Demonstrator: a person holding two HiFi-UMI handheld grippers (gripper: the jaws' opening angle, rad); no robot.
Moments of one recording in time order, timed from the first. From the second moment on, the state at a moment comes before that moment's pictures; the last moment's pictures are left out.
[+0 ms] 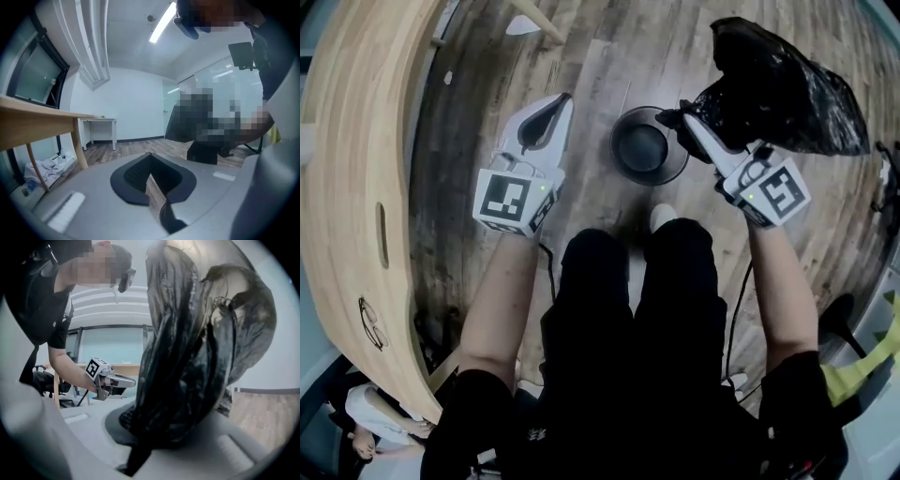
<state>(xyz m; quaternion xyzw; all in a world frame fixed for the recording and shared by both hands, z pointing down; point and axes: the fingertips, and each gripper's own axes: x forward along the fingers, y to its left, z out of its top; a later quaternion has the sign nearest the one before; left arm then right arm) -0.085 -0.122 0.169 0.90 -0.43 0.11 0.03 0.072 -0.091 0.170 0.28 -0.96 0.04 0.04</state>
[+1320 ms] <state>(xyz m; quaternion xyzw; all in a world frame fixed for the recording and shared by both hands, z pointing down) -0.019 -0.104 0.378 0.97 -0.23 0.02 0.06 0.017 -0.067 0.412 0.15 -0.99 -0.01 0.07</state>
